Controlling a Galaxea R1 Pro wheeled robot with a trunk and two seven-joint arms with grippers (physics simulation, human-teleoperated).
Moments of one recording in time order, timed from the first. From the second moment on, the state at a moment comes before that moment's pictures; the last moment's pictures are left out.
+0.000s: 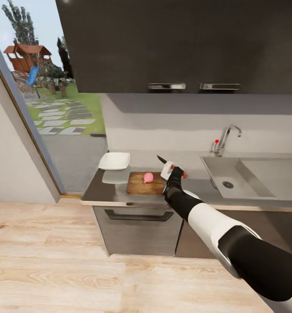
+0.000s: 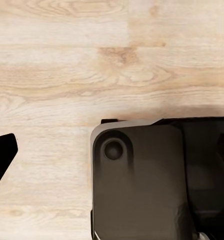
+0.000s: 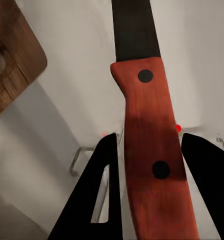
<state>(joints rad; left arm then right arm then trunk) 0.27 0.04 -0.17 -0.72 0.09 -0.24 0.12 -1.17 0.17 0.61 -0.31 0.59 0.52 -0.25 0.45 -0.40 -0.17</state>
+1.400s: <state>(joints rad) 0.27 0.04 -0.17 -0.72 0.09 -0.24 0.12 -1.13 0.17 0.65 -0.31 0.59 0.45 -0.26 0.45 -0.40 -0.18</state>
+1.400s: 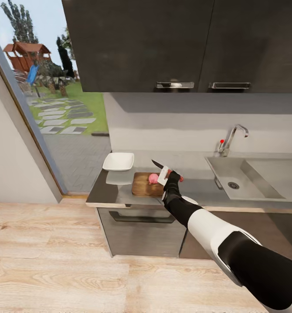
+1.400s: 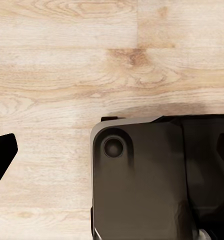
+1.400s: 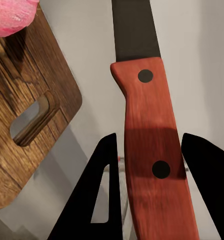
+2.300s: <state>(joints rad) 0.27 0.04 -0.17 -0.72 0.09 -0.24 0.12 -1.13 0.17 0.66 -0.31 0.59 0.45 -0.26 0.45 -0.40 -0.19</state>
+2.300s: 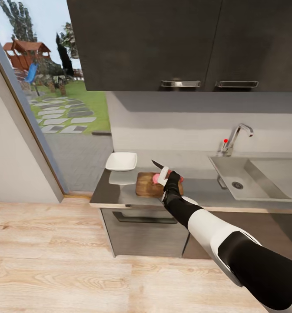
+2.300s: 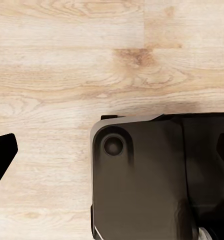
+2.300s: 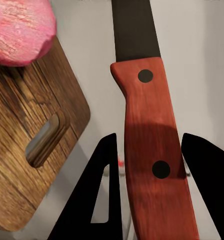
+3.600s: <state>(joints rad) 0.27 0.04 -0.17 -0.72 0.09 -0.24 0.12 -1.13 0.17 0.65 -0.30 0.59 0.45 -0.26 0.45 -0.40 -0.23</state>
